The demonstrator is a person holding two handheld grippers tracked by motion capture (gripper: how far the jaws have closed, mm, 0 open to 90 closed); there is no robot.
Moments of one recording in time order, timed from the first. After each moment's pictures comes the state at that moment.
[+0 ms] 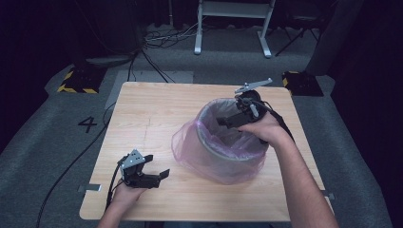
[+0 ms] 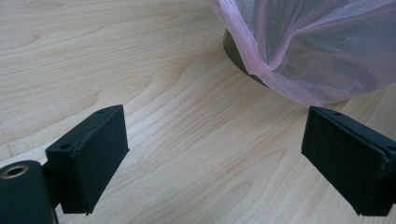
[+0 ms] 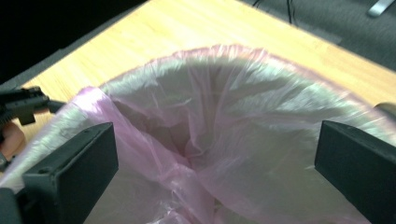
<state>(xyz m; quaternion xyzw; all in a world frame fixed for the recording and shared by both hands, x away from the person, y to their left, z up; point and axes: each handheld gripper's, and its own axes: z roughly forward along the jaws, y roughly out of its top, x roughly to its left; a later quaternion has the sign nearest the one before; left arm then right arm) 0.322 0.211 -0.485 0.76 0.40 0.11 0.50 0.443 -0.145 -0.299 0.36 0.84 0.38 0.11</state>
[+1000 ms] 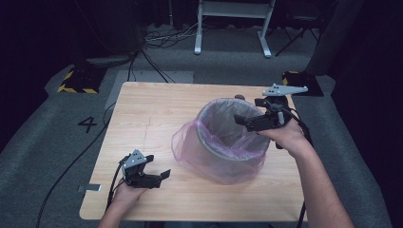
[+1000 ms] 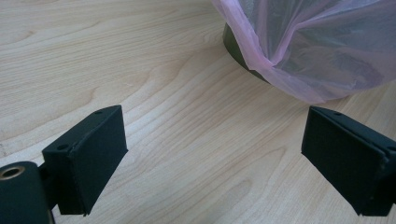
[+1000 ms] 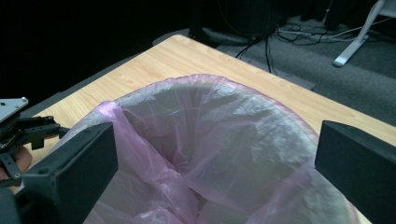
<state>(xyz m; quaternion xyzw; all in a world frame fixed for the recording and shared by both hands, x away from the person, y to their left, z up) 0.323 0.208 -0.486 0.76 0.40 0.11 0.49 0.407 -0.195 -0.280 0.35 0.80 0.46 0.16</state>
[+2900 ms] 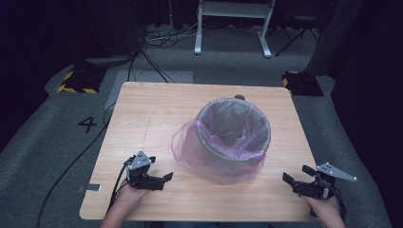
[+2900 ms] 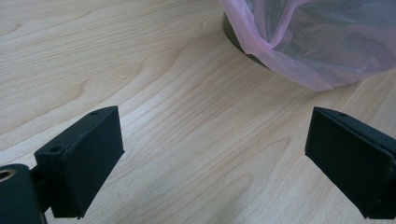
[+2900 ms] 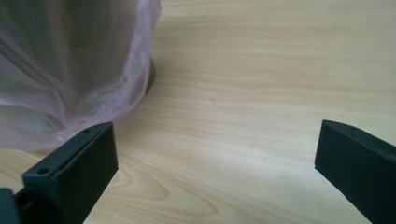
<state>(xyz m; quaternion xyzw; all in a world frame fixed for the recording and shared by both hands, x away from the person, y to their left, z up) 0.323 0.199 -0.491 0.78 0.40 0.12 0.47 0.296 -0.361 -0.473 0.53 0.69 0.46 0.19</state>
